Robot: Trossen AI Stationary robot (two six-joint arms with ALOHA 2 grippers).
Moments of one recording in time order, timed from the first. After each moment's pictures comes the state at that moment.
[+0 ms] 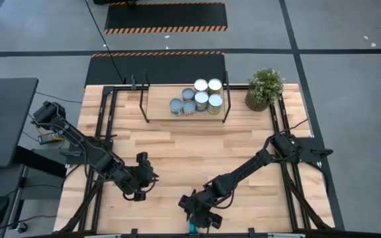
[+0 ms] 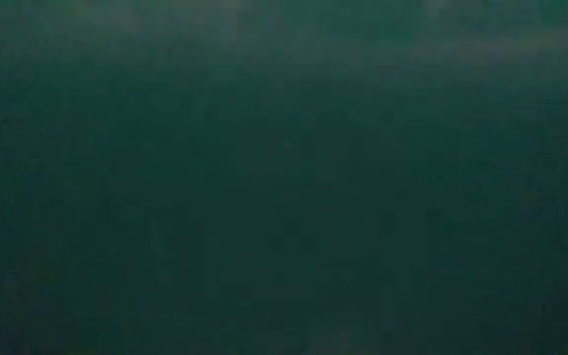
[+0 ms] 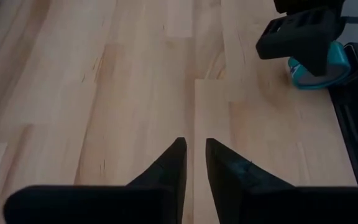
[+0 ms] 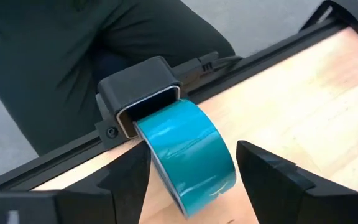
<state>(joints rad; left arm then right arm) -0.67 1.28 0.86 -0.44 -0.47 -0.57 0.51 2.19 1.57 -0.22 -0.32 -0.44</state>
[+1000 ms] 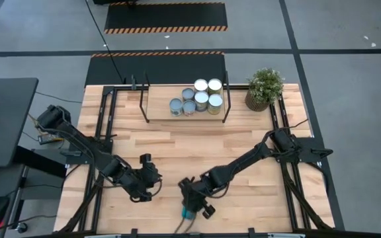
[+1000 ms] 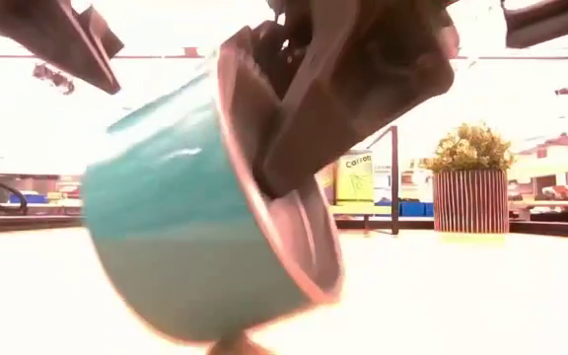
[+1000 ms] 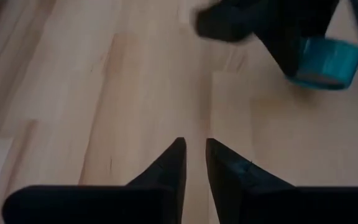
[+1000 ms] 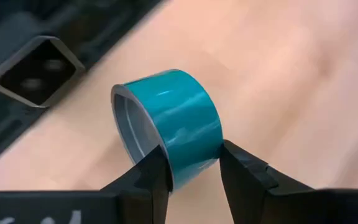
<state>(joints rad) -0.66 1.39 0.86 -0.40 -0.51 -0.57 0.43 2.17 1.57 -0.33 -0.17 -0.22</state>
